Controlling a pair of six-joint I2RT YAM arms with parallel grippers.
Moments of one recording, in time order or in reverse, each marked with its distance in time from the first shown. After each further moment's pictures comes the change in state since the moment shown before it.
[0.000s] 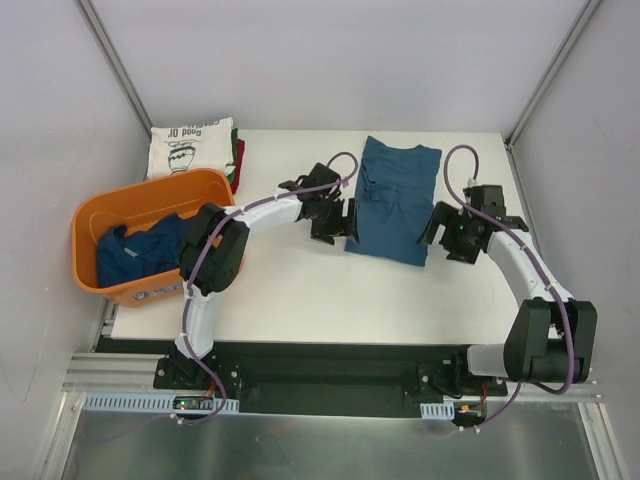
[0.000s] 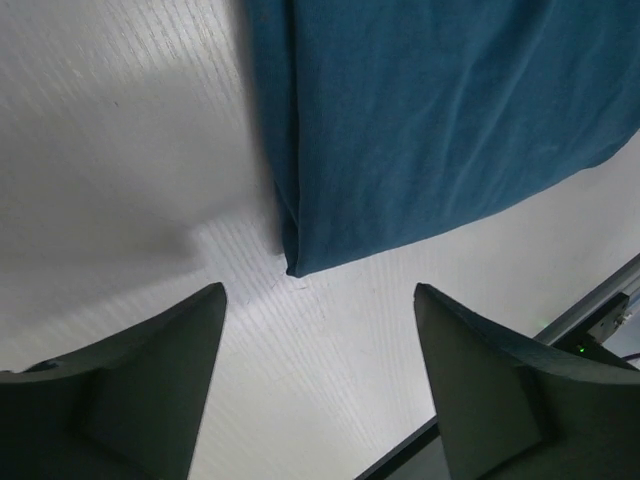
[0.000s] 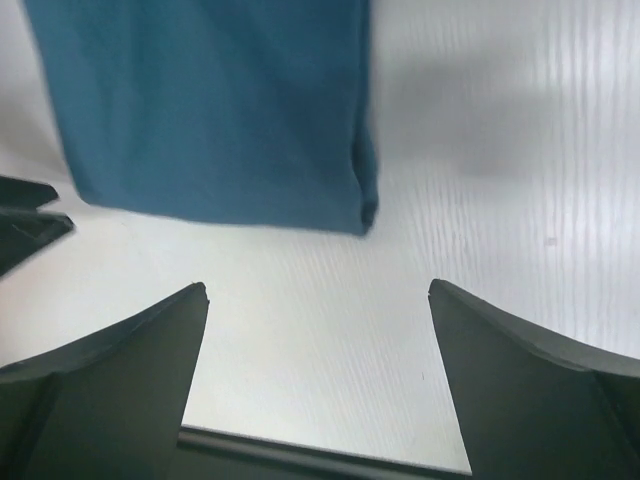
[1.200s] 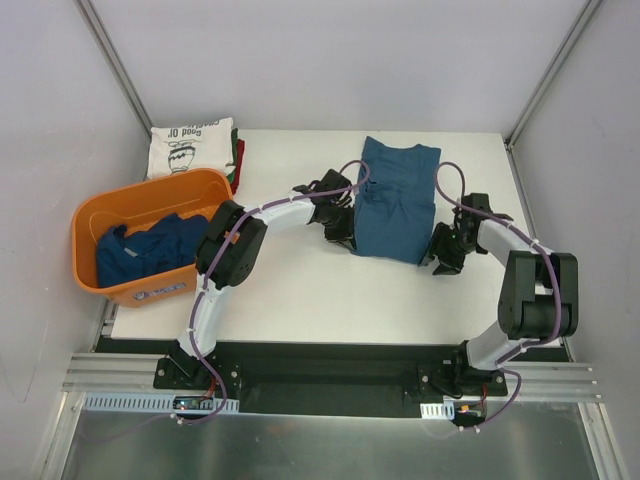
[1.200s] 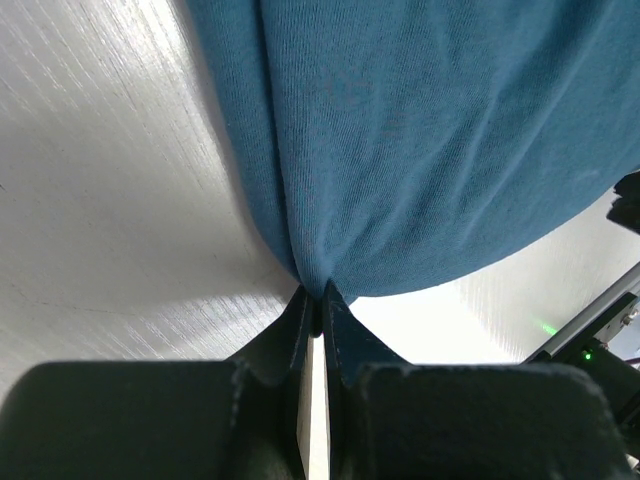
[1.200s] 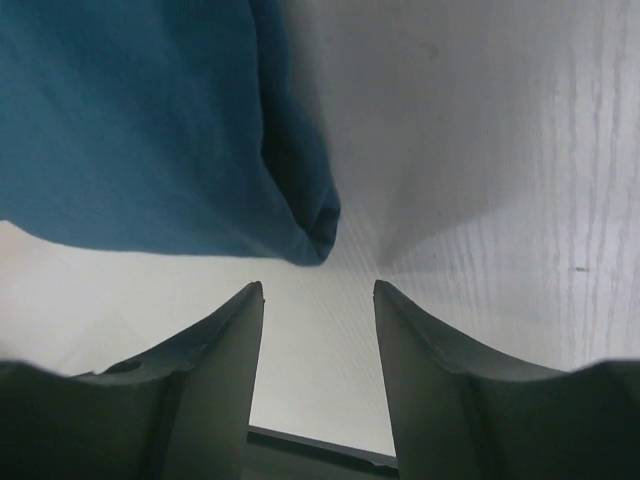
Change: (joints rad) left arm -0.038 0.143 0.087 0.014 0.046 -0.013; right arm -0.040 0.233 -0.051 -0.014 -0.061 -0.010
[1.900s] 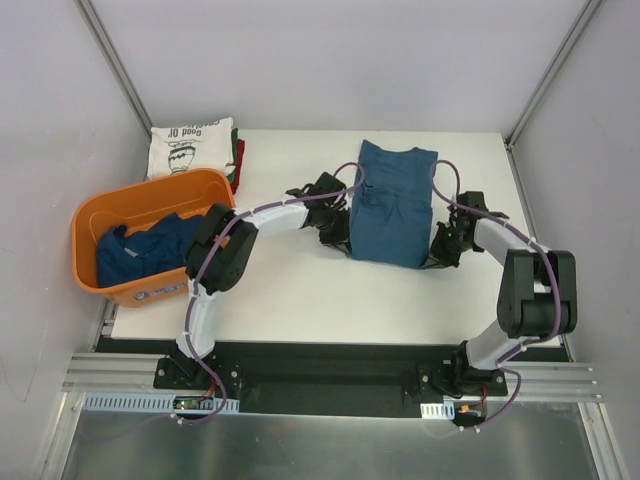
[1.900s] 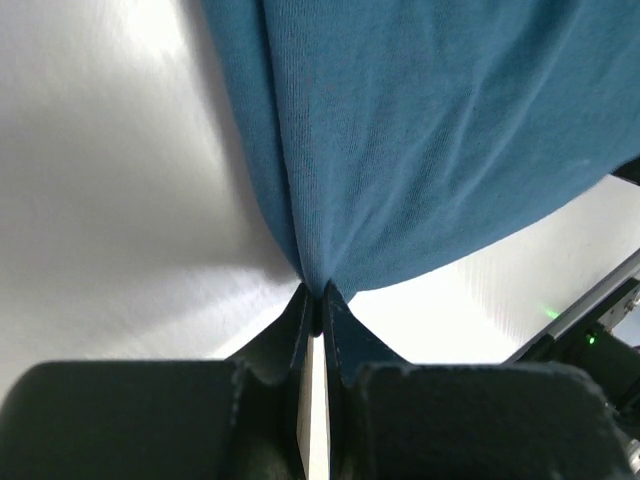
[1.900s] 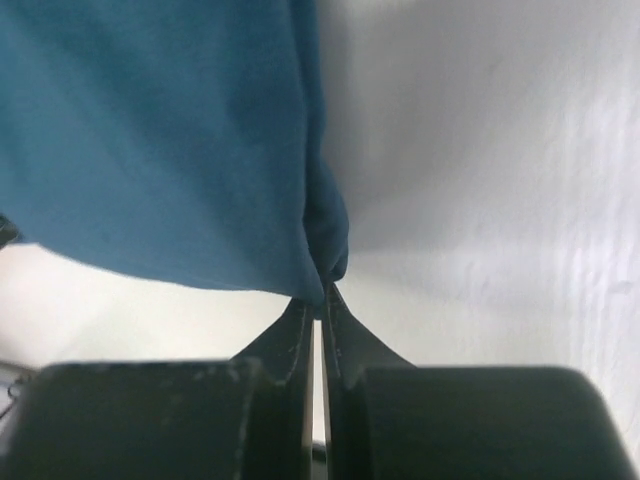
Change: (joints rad) left arm 0.000 -0.067 -0.082 0.024 -0.008 -0.001; right arm 0.031 0.066 0.037 0.043 -0.001 0.010
